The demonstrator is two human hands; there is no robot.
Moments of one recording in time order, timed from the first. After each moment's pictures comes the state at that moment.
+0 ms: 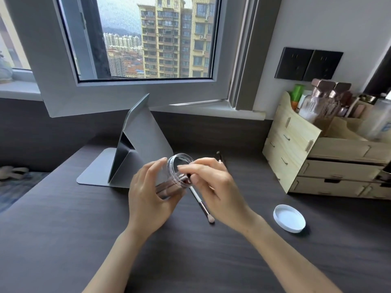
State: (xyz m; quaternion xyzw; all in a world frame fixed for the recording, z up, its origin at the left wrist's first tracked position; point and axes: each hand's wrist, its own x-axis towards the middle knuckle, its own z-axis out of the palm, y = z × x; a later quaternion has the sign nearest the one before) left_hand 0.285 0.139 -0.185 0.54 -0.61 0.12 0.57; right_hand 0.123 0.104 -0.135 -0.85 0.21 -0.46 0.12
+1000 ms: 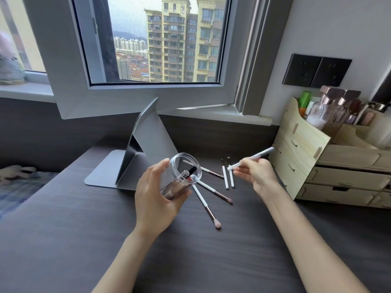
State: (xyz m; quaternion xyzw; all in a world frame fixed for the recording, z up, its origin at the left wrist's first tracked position) left_hand 0.289 0.134 -0.190 0.53 -0.57 0.06 0.63; right_hand 0.088 0.007 -0.132 -0.43 0.49 -0.51 0.56
